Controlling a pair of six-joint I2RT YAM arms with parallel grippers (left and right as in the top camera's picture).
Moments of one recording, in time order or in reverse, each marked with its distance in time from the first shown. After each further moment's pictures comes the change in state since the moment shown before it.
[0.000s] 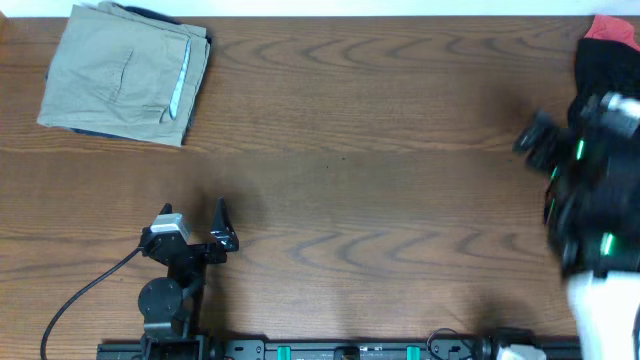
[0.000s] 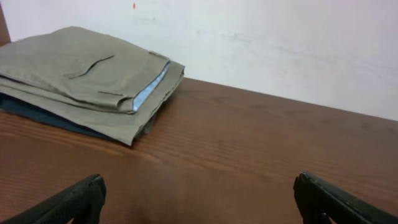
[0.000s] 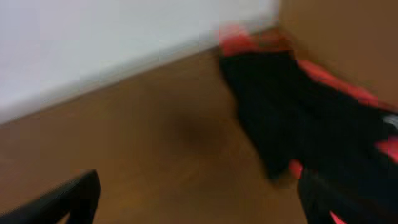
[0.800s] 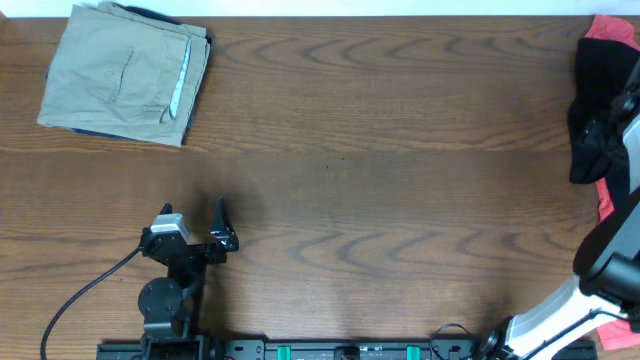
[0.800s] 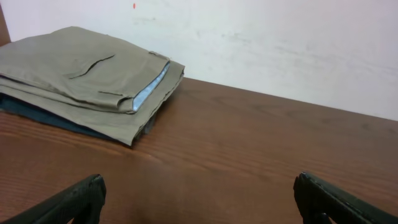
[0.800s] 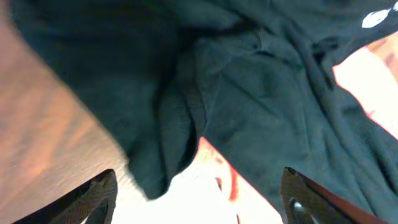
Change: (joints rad) left arm 0.000 -0.001 0.000 0.000 0.000 0.000; right arm -0.404 0.885 0.428 -0.185 0.036 -0.091
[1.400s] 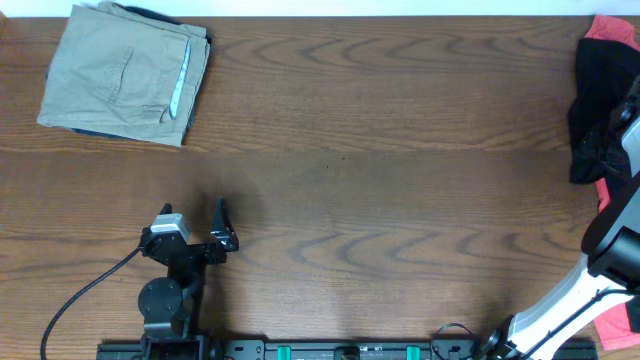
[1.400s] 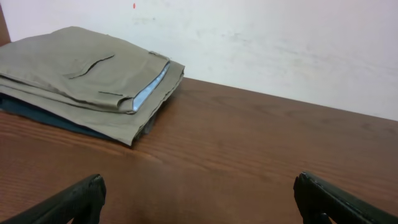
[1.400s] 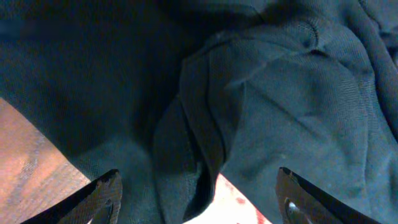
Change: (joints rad) left arm 0.000 0.000 0.000 0.000 0.000 0.000; right arm -0.040 0.117 0.000 0.091 -0.062 -0.004
